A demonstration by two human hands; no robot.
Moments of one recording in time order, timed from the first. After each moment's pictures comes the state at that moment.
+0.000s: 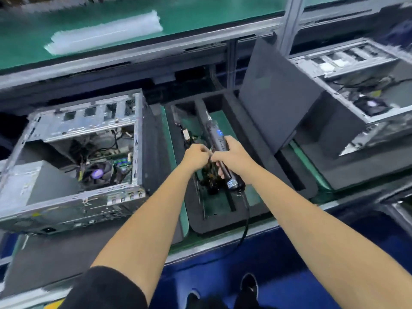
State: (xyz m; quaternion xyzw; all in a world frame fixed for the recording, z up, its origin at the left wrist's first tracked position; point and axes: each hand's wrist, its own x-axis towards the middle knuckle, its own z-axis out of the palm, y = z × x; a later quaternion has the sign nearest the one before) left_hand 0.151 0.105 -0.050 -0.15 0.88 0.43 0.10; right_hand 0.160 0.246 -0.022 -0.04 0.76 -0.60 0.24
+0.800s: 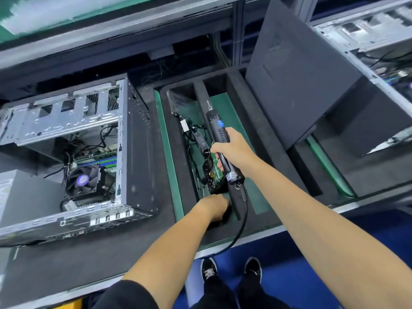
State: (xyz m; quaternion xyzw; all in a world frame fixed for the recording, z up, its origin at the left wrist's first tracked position) left_hand 0.184 0.143 -0.171 0.18 0.91 -0.02 0.38; right_hand 0.099 0.235 -0.059 -0.02 0.72 -0.63 0.29
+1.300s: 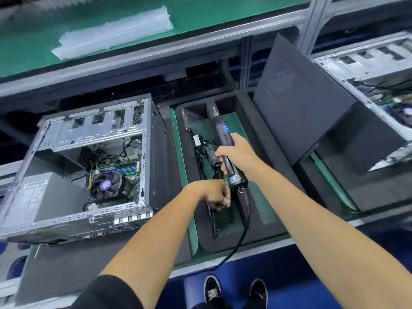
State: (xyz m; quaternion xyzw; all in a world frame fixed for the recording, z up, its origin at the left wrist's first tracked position) left_hand 0.151 0.101 -0.086 0.04 0.84 0.30 0.45; right_hand 0.104 0.218 -0.024 -0.03 0.70 -0.66 0.27
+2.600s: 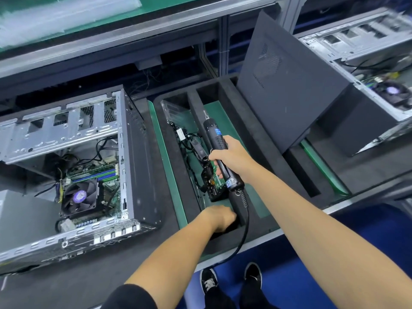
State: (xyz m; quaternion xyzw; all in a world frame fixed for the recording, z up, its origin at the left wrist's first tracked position) left_hand 0.186 0.141 -0.176 0.30 0.87 -0.01 0.38; right_hand 0.102 0.223 -0.058 0.00 0.72 -0.64 0.28
